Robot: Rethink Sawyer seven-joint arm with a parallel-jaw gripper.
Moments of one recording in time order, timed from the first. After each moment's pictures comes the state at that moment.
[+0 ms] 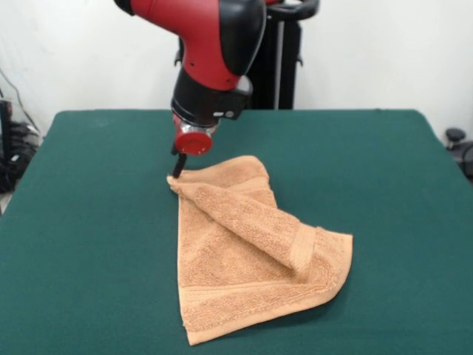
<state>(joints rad) -0.04 -0.33 -0.40 1.65 -0.08 0.33 3.03</state>
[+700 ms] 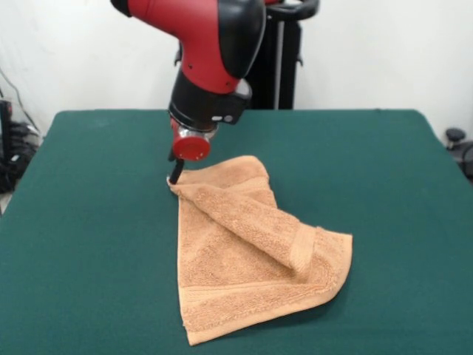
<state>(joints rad) -0.04 -0.33 -0.40 1.62 -0.07 0.33 3.03</state>
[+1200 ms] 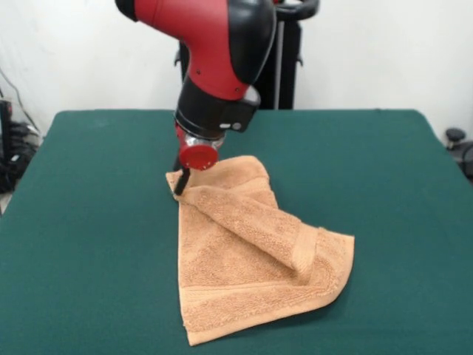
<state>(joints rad) -0.01 -0.31 -0.40 1.57 -0.05 0.34 3.03</state>
